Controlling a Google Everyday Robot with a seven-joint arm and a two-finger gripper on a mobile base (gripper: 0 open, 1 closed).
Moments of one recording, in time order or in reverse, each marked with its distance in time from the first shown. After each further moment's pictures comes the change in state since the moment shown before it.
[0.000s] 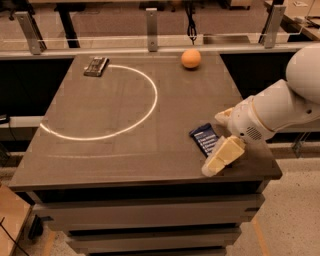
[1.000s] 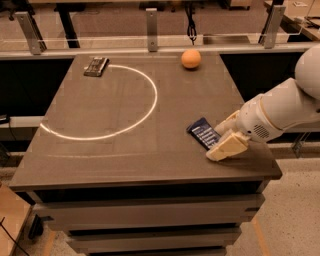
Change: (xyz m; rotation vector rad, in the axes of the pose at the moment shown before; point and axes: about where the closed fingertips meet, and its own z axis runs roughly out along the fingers) arm 0.016 -0.014 -0.009 0.051 0.031 0.044
